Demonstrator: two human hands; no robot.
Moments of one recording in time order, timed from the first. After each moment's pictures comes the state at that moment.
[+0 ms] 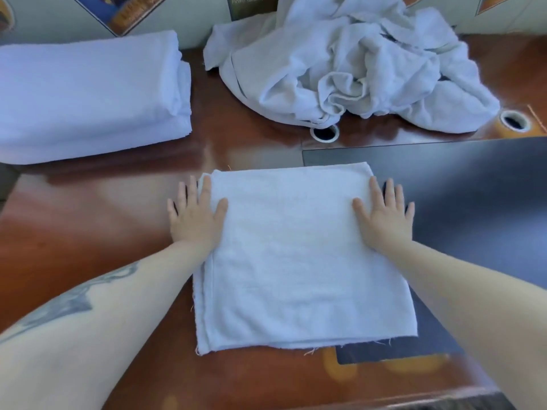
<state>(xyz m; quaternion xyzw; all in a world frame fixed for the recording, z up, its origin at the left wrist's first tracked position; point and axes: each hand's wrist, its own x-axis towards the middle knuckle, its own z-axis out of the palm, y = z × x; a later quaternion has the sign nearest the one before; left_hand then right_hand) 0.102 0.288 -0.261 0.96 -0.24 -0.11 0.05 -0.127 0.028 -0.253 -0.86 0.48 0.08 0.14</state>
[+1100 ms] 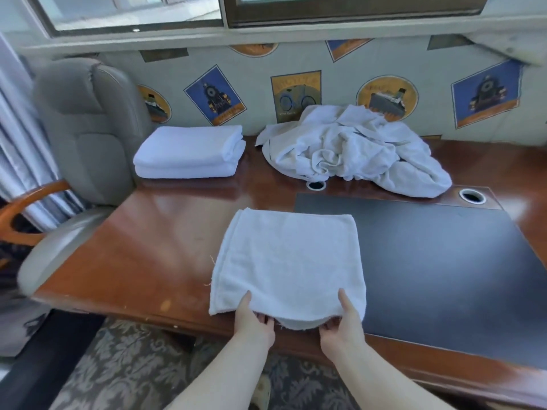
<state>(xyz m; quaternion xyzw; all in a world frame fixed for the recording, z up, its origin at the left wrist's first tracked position) -0.236 0.274 -0.188 0.34 0.44 -0.22 0.80 -0.305 0.149 -0.207 -0.11 0.50 -0.16 0.84</state>
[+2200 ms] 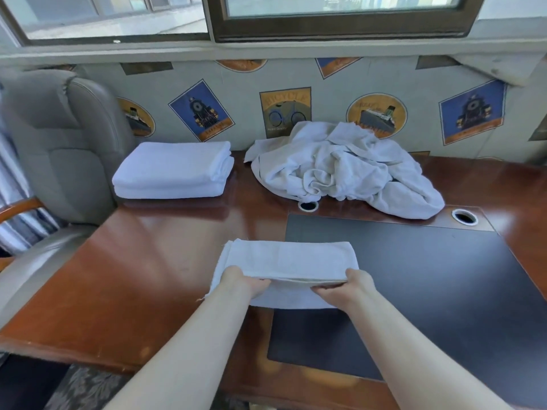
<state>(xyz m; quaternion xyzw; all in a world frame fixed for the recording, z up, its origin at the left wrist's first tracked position) -0.120 0.228 -0.099 0.29 0.43 -0.29 0.81 -0.214 0.072 -0.117 -0.04 0.54 -0.09 0.84</state>
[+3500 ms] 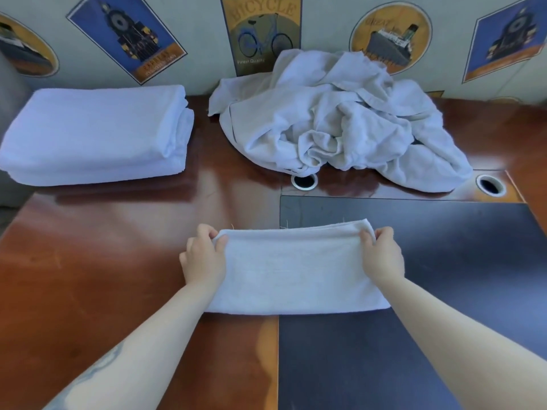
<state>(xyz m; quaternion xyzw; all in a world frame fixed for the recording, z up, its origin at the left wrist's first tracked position) 0.032 0.227 -0.219 0.94 -0.08 -0.08 0.32 -0.142 -0.029 -0.206 -0.76 0.55 -0.05 0.35</state>
